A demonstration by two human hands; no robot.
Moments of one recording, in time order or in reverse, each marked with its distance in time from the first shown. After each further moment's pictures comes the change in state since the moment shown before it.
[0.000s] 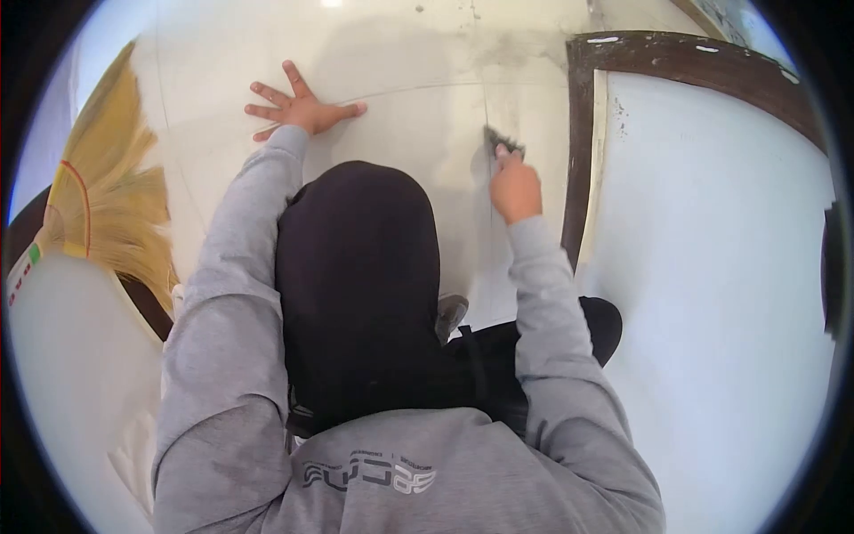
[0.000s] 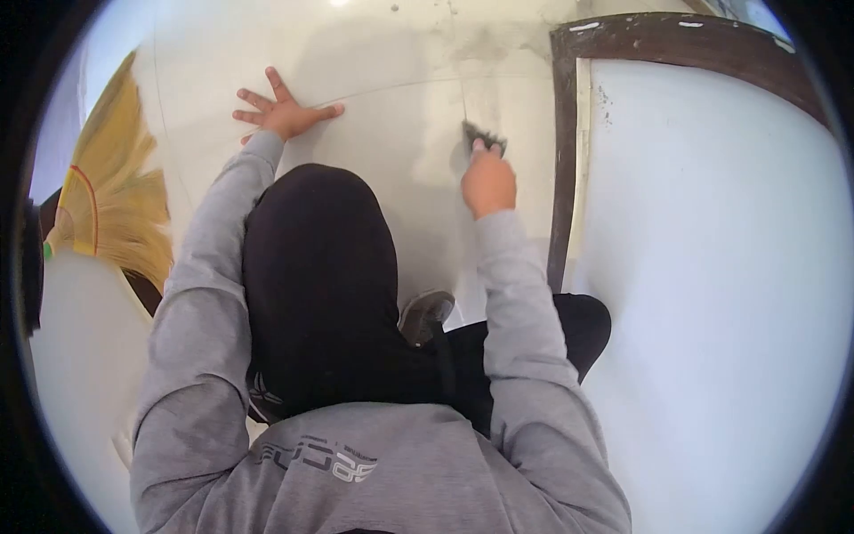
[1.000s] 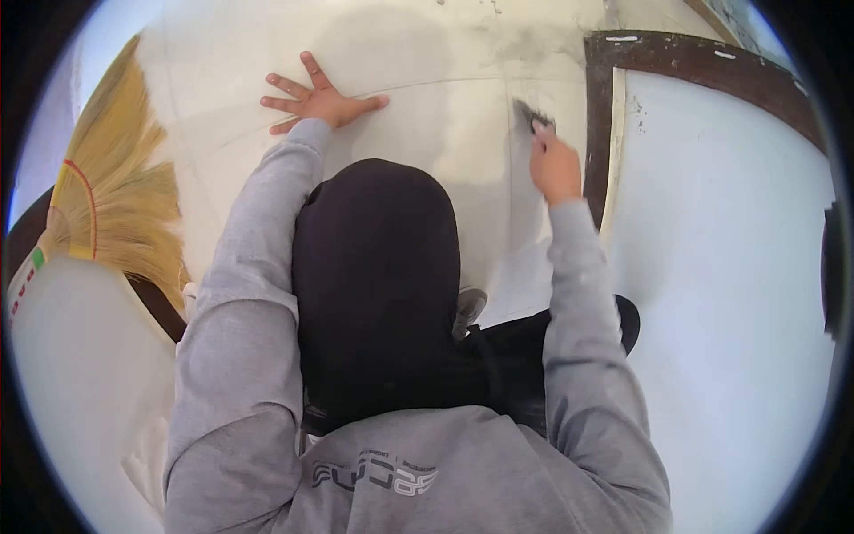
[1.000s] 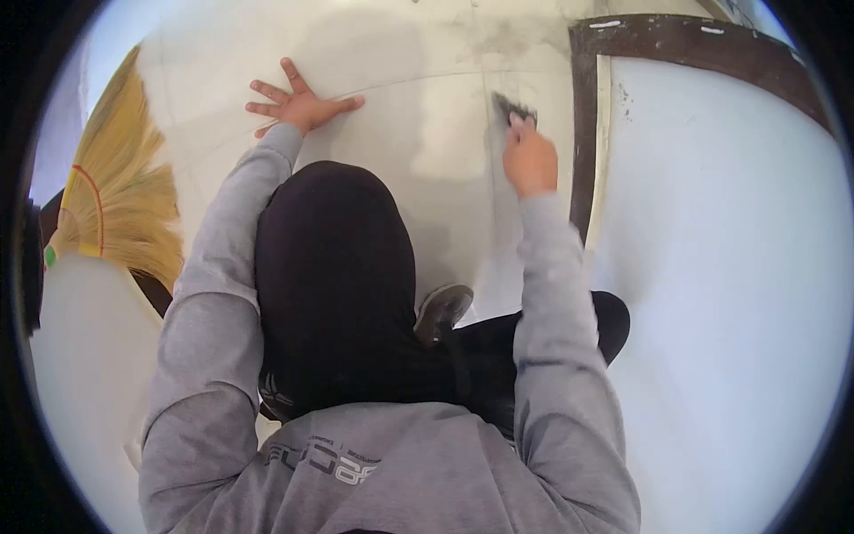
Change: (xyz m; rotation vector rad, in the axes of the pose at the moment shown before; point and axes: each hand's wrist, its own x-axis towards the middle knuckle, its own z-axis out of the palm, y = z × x) left_hand 0.002 -0.004 0.000 -0.023 -0.028 0.016; right_hand 0.020 0.012 -0.018 0.140 0.177 -0.090
